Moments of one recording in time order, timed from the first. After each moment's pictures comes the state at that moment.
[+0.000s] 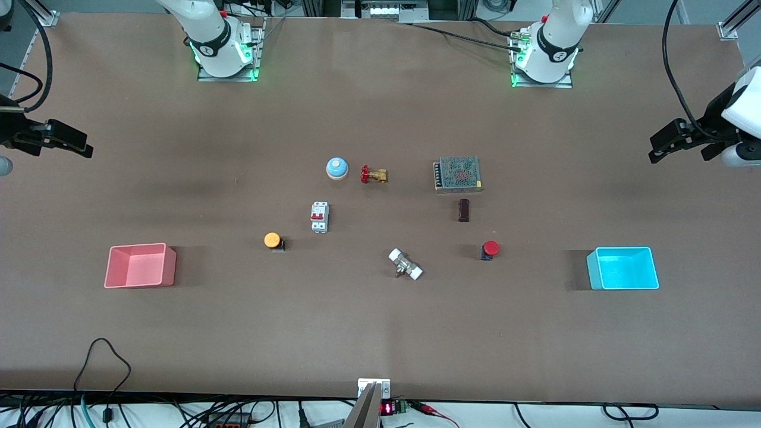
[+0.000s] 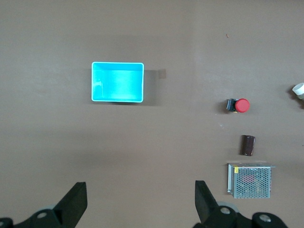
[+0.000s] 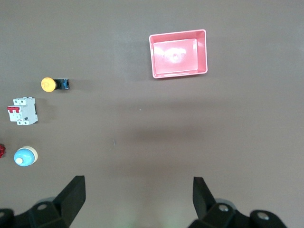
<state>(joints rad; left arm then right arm) 0.05 -0.05 -0.04 -1.70 0.02 1.70 -0.06 0.11 0.09 -0.17 -1.49 0.01 1.50 -0.02</state>
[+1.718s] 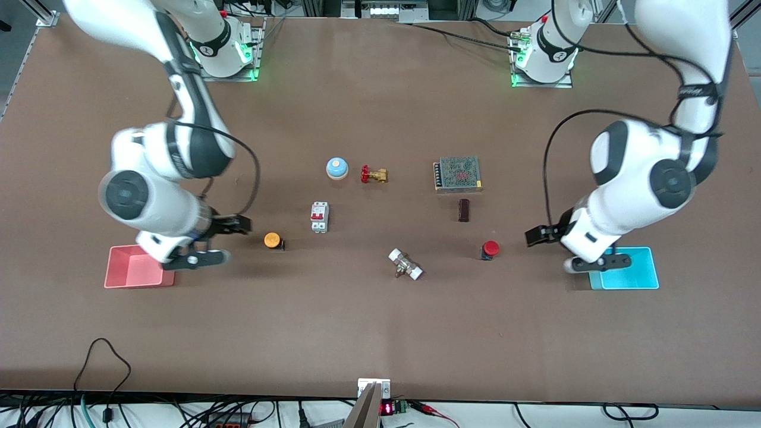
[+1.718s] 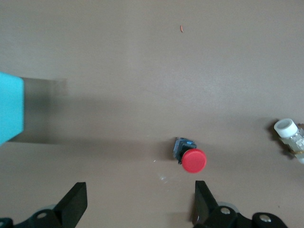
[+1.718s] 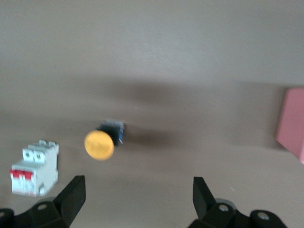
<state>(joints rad) -0.13 0.44 -0.06 -1.70 -0.12 2.16 -0.27 0.41 0.55 -0.14 -1.54 0.09 2.02 0.12</state>
